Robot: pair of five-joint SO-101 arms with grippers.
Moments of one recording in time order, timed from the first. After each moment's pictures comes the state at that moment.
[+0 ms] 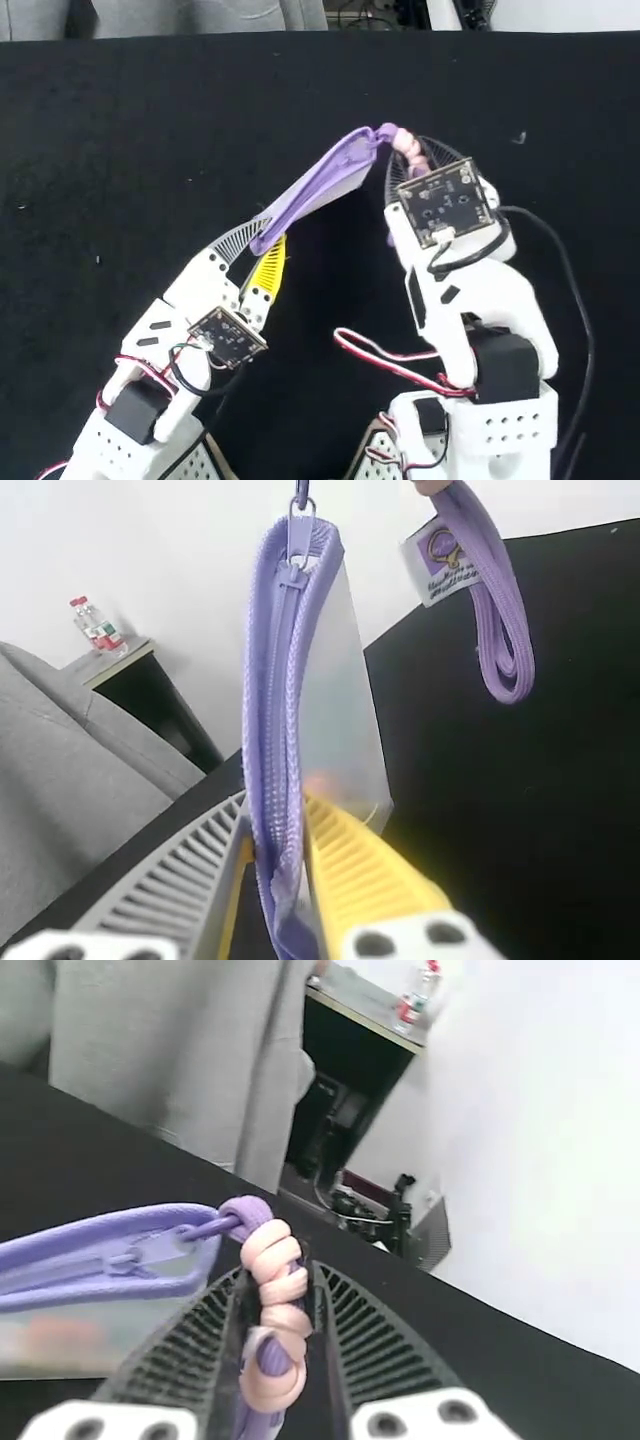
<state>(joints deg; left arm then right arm) 24.9 -104.7 87.8 26.5 -28.2 -4.7 -67.2 41.5 46.7 23.8</state>
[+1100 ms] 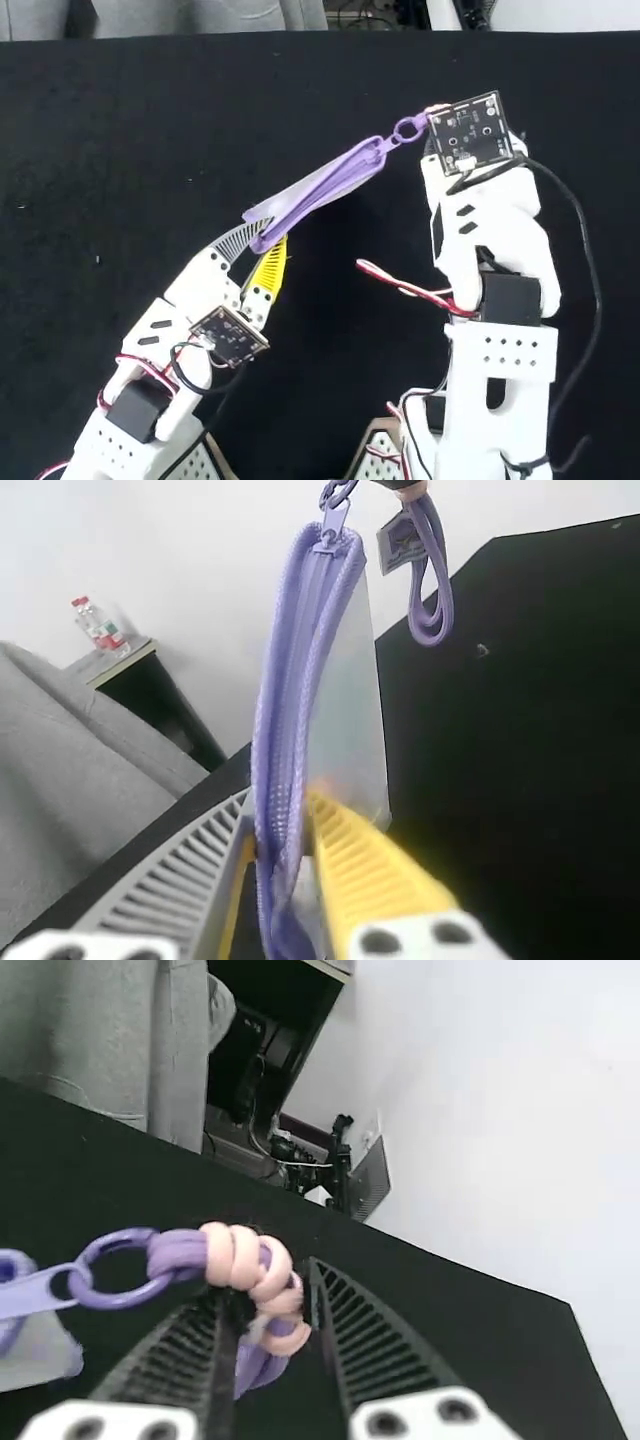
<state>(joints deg) 23.9 -104.4 87.7 26.2 -28.4 6.8 -51.1 39.3 35.7 25.8</state>
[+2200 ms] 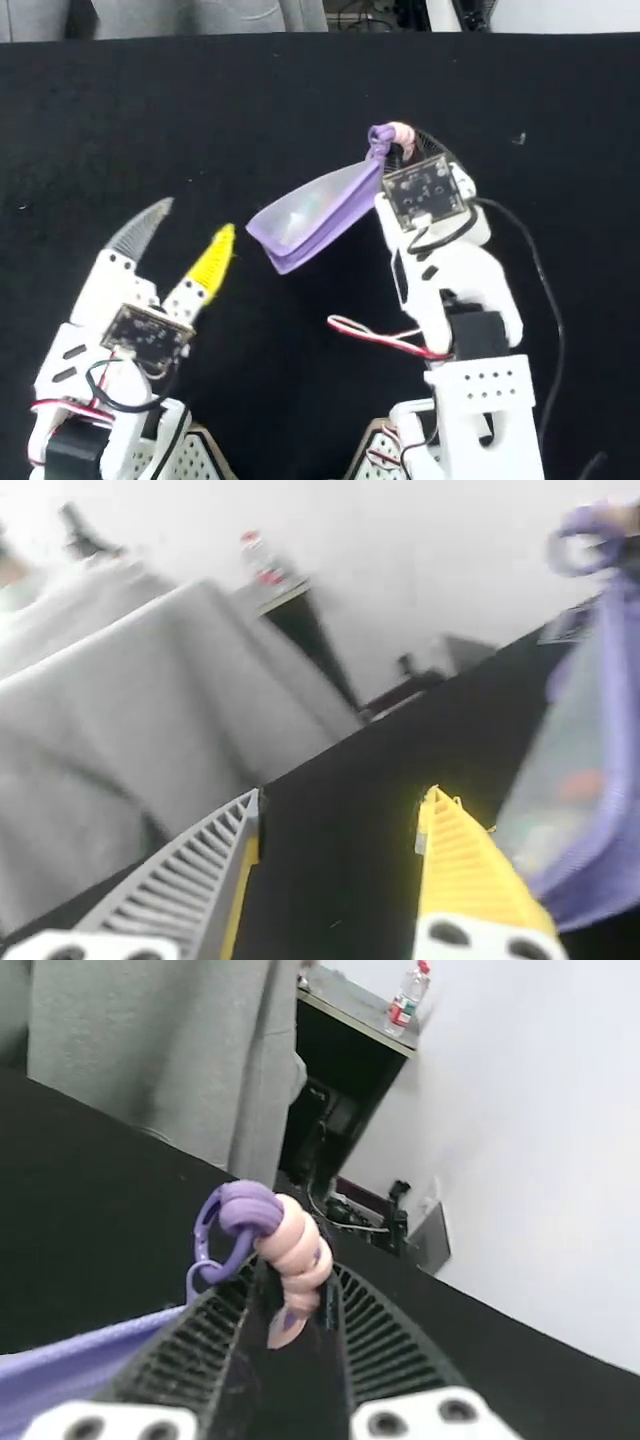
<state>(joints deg) 5.4 -104.7 62.2 50.7 -27.4 -6.9 -54.2 59.9 23.9 25.2</state>
